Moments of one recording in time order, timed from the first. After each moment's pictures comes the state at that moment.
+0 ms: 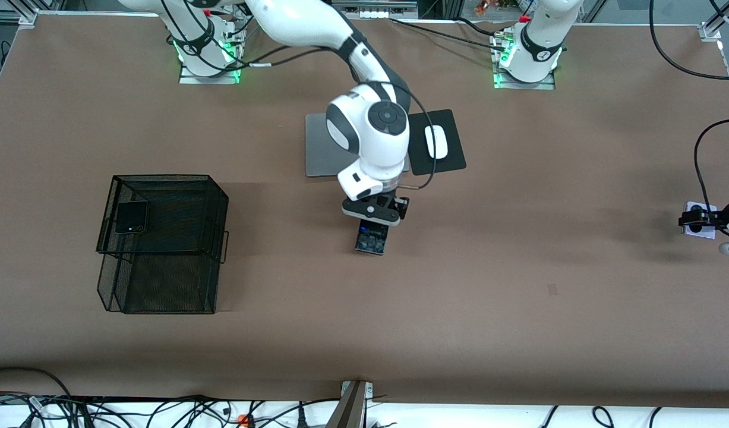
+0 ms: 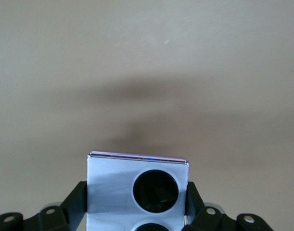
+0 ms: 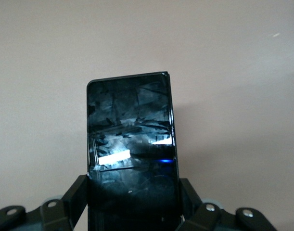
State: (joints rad) left arm 0.83 0.66 -0.52 -1.50 0.47 1.88 0.32; right arm 1.11 0.91 -0.52 -1.08 0.25 2.01 0.95
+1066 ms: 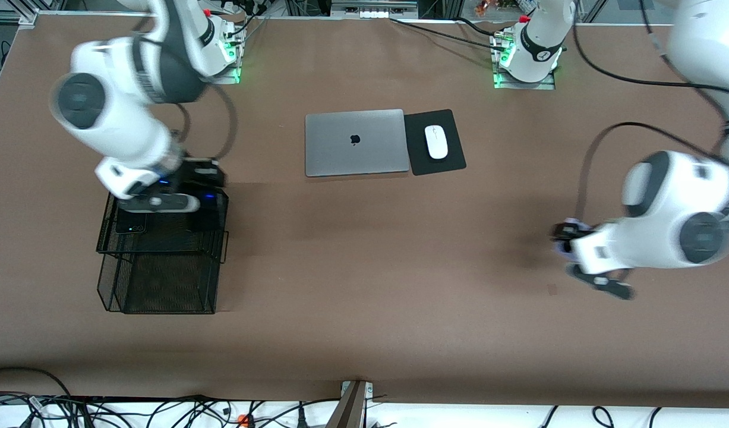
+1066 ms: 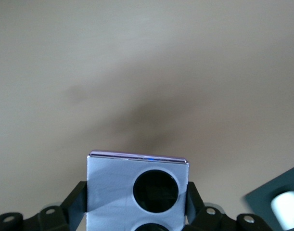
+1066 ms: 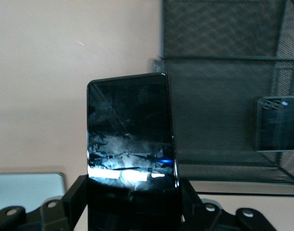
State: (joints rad) left arm 0.22 0.68 -0.54 -1.33 0.29 1.69 0.07; right arm 1.06 0.16 -0.88 -1.90 0.18 1.96 0.07
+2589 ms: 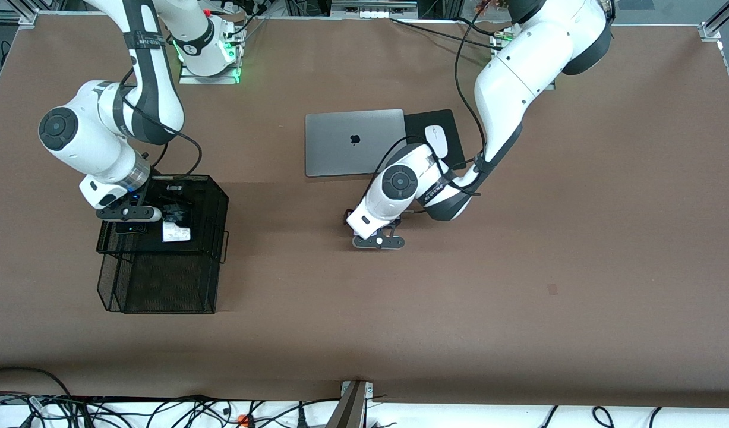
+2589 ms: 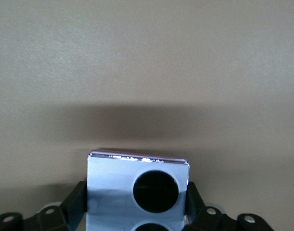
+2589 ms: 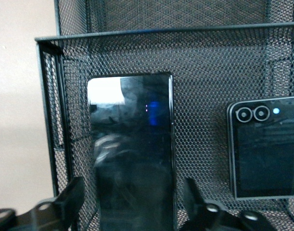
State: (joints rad) left arm -0.33 1.00 -0.49 -1.32 0.28 2.32 -0.83; right arm 1.05 0.31 -0.99 -2.14 0.43 2.31 -0.18
